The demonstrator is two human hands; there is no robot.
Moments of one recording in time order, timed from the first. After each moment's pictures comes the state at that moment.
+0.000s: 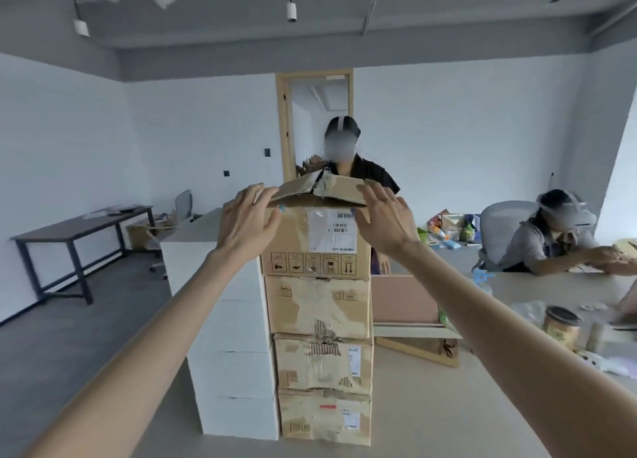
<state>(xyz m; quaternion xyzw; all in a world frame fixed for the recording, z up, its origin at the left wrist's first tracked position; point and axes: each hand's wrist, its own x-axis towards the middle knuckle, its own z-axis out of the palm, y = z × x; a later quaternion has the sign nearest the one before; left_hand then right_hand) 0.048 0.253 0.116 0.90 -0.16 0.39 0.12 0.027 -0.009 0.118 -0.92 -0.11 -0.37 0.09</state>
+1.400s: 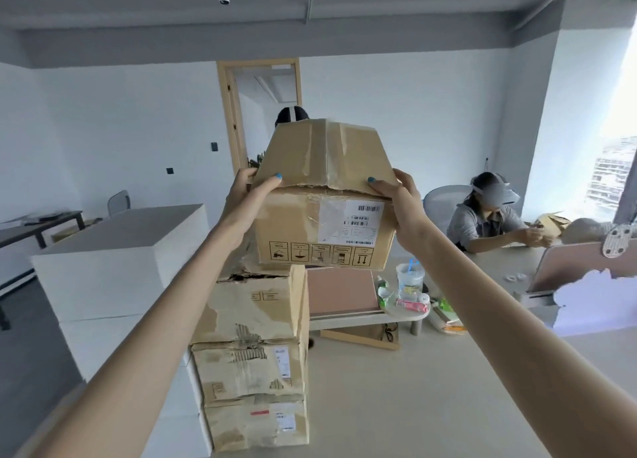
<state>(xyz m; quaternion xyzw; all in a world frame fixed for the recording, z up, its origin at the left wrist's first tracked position) 0.064 0.085 0.131 0.77 -0.14 0.16 0.60 -0.001 -0.161 0.117 -0.60 0.01 -0.23 0.77</state>
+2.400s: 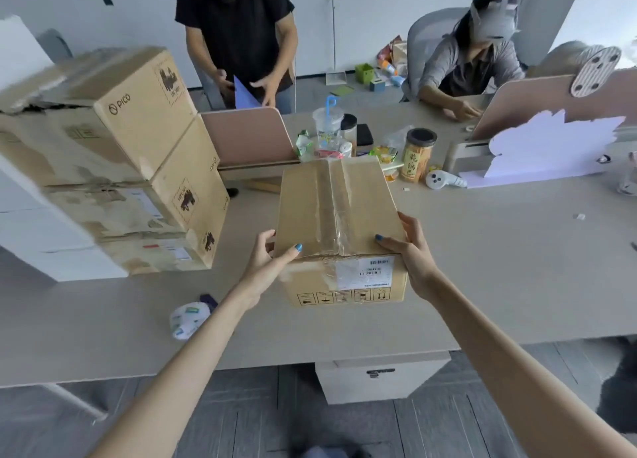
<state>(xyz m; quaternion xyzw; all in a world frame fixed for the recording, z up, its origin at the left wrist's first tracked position) -0.115 -0.192 -0.221 0.79 0.02 -0.13 0.60 -0.165 -0.456 -0.215 -0.63 0.15 -0.02 0.76</state>
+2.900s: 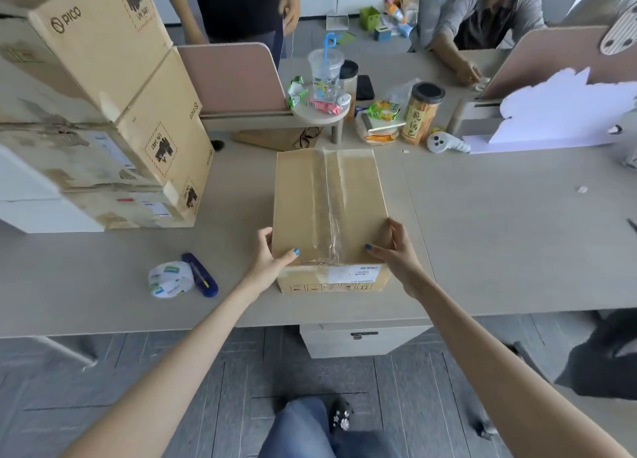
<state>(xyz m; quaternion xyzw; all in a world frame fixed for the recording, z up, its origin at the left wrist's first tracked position) -0.136 -0.200 -0.304 0.80 0.03 -0.20 0.56 -0.173 -0.467 -0.318 -0.73 0.19 0.05 0.66</state>
